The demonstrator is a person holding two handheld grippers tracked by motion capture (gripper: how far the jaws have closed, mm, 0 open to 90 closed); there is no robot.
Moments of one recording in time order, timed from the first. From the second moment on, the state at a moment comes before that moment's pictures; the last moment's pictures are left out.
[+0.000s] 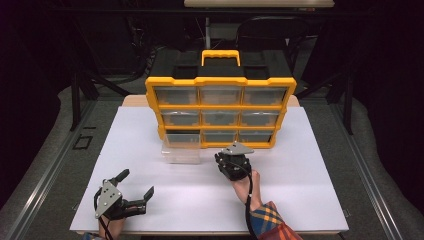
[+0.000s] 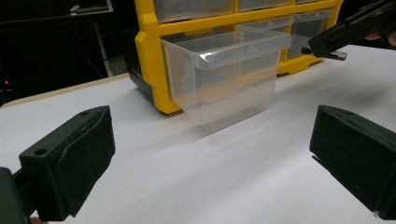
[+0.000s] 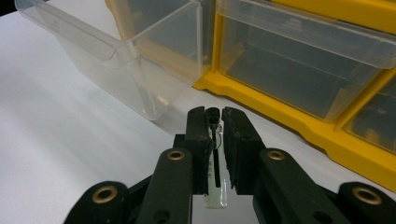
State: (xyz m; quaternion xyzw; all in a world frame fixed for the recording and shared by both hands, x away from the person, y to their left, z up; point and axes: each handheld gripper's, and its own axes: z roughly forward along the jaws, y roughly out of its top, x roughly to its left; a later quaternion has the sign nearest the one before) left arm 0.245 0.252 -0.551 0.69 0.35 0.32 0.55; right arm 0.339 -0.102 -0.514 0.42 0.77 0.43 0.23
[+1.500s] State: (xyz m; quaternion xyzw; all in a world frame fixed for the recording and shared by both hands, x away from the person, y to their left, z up) left arm 0.243 0.251 -0.550 0.69 0.35 0.33 0.54; right arm 0.354 -0.090 -0.469 0.39 0.76 0.45 0.25
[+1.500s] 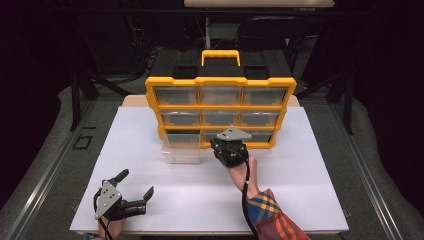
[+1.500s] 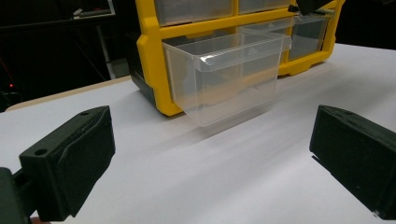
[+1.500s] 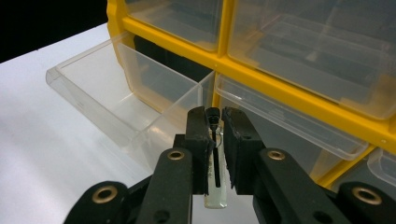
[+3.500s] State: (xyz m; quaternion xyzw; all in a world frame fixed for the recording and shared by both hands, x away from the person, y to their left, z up) left arm 0.242 0.251 -0.550 0.69 0.35 0.33 0.54; right arm 0.368 -0.034 -0.433 0.34 0.79 0.46 0.25
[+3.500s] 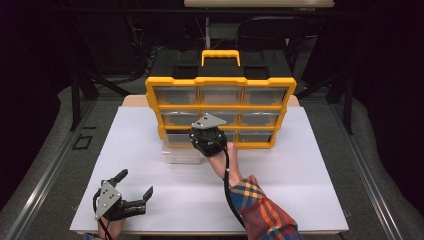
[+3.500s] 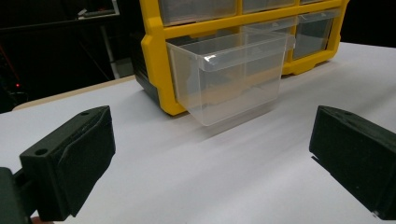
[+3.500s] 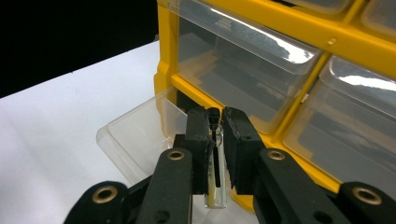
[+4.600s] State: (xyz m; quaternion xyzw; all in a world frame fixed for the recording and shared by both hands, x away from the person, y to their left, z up) left arm 0.242 0.251 -0.550 0.69 0.35 0.33 0.54; right arm 0.380 -0.008 -0.444 0.32 0.81 0.43 0.23
